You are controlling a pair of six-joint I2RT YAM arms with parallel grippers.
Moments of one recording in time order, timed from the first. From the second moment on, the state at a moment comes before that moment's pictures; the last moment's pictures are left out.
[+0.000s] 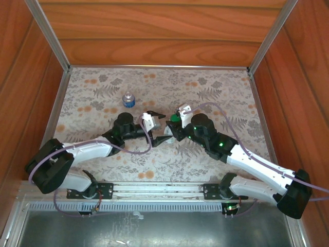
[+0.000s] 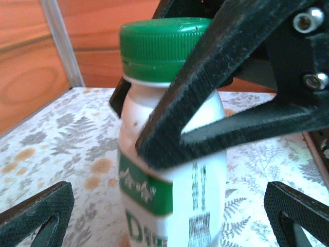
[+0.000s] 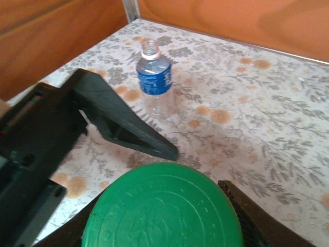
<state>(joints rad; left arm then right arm) -0.77 1.36 0.54 0.68 0.55 0.16 0.91 0.99 0.74 -0.15 0.12 0.14</state>
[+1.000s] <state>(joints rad) -0.68 1.34 0.43 0.68 0.05 0.02 0.37 1.87 1.35 0.09 -0.04 0.00</state>
